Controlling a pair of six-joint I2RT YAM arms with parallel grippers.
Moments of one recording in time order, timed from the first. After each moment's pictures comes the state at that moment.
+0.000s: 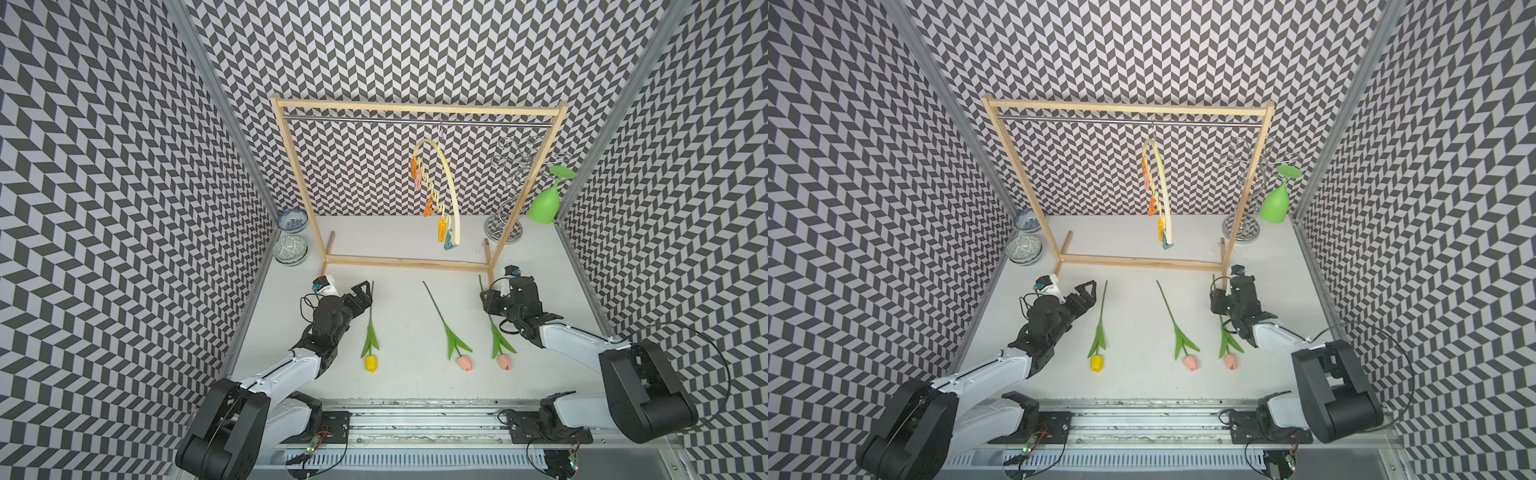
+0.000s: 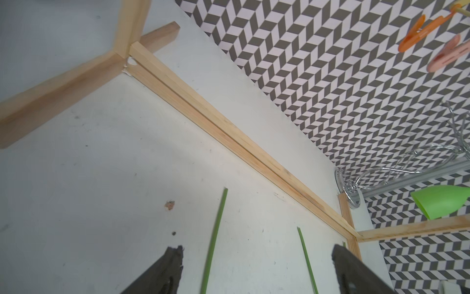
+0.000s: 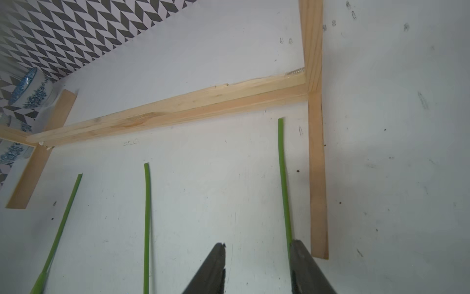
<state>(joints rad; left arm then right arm) -0.35 1.14 0.31 0.52 -0.08 -0.83 0.26 1.37 0.53 0.13 -0.06 0.41</state>
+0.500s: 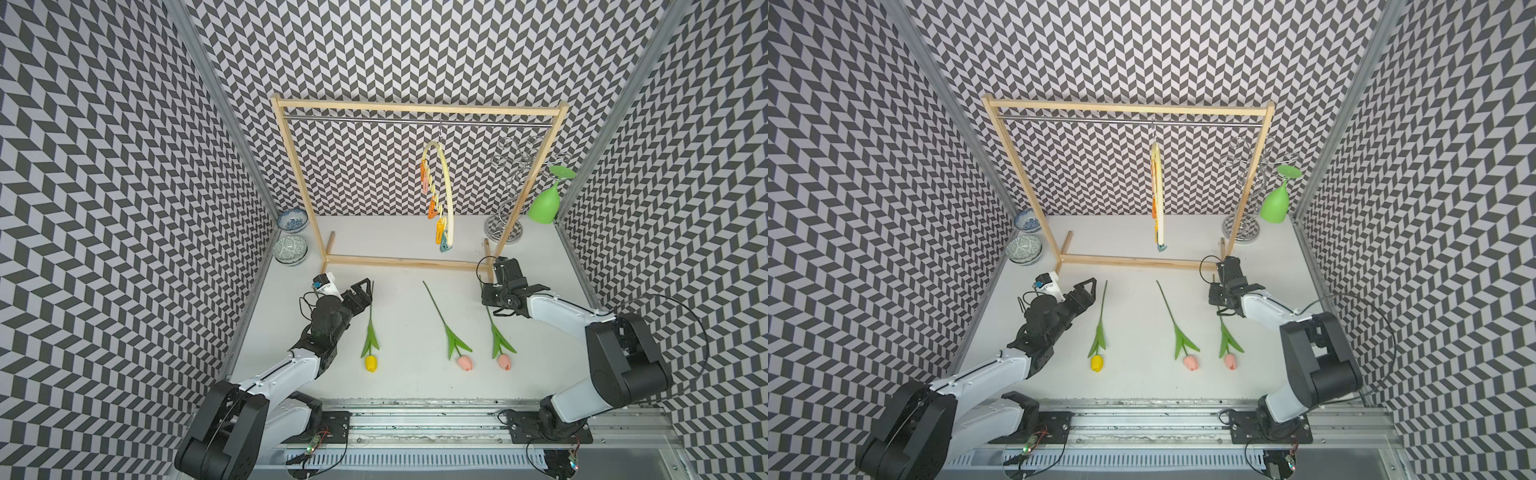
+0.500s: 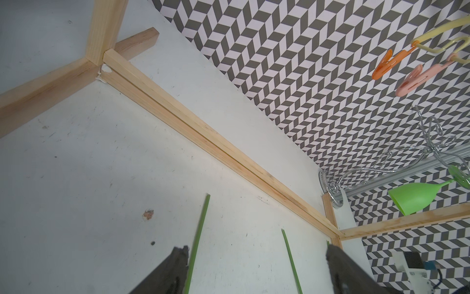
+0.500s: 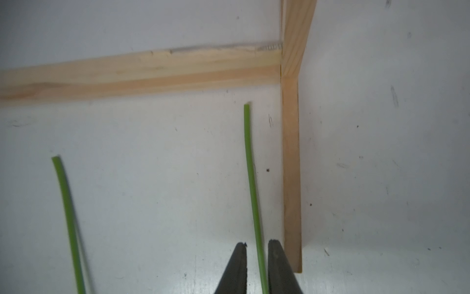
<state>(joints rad) -0.35 1.12 0.30 0.55 -0.06 -0.84 0.29 1.56 0.82 -0.28 0.09 0.36</state>
